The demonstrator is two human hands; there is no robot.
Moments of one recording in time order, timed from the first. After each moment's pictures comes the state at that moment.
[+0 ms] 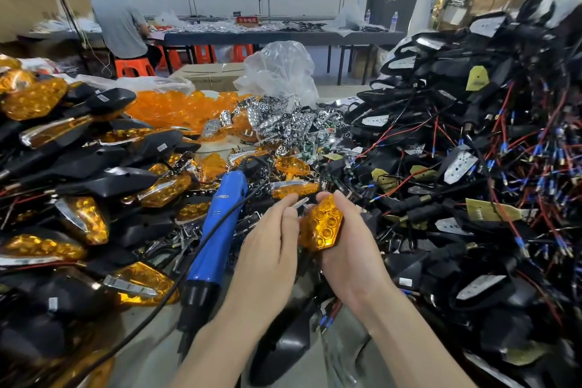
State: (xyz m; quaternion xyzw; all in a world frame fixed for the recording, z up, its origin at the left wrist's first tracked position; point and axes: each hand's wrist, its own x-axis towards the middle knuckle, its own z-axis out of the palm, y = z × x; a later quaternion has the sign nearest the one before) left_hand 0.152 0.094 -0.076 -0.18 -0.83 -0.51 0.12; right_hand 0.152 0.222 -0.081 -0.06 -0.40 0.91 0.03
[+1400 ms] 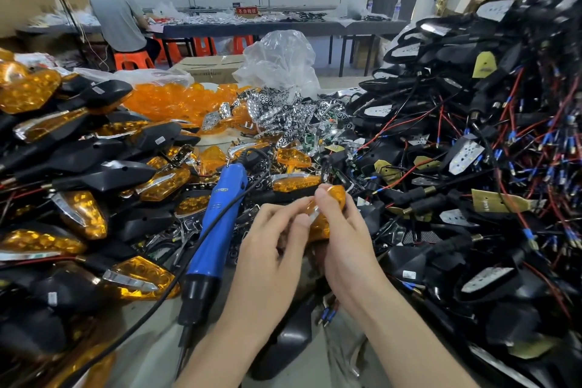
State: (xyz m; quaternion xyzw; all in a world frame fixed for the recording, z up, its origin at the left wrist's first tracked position) left_hand 0.161 0.093 -0.081 -0.20 -0.80 -0.54 0.14; right_hand 0.152 0.211 -0.087 -0.06 -0.47 0.88 0.09
